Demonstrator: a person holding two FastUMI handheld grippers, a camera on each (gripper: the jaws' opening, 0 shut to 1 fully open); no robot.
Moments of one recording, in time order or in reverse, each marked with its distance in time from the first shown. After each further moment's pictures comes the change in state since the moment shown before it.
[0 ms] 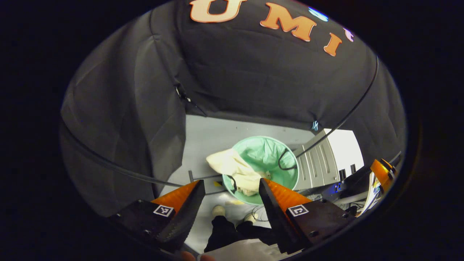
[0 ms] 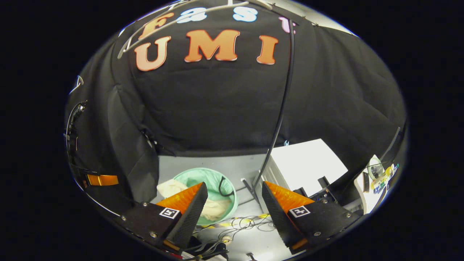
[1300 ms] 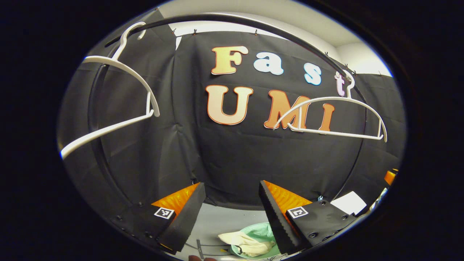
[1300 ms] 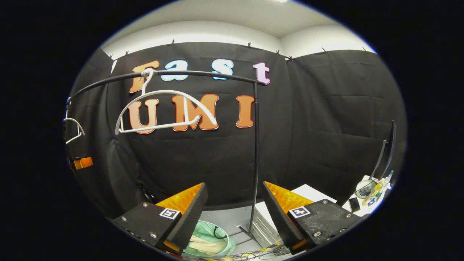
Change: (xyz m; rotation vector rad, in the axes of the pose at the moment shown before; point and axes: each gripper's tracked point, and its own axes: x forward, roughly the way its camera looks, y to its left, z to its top) left arm -0.156 0.031 0.197 0.006 -0.746 0.078; right arm -0.108 -0.081 0.155 0.093 -0.426 -0.065
